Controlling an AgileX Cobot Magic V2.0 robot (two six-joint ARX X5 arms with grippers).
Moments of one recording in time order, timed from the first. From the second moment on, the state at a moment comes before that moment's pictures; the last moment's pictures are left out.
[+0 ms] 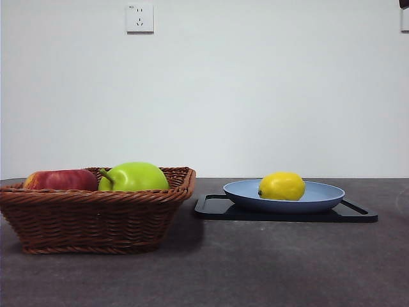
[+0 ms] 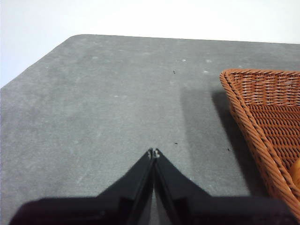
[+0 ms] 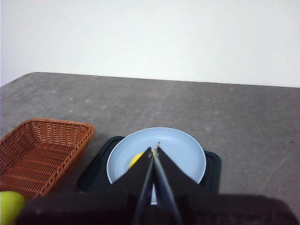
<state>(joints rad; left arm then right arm) 0.01 0.00 0.04 -0.24 -0.07 -0.06 0.46 0.49 0.54 -0.20 0.16 0.05</state>
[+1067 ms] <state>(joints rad) 0.01 0.00 0.04 -0.24 -0.07 -0.06 0.06 0.00 0.01 -0.11 -0.12 -0.01</state>
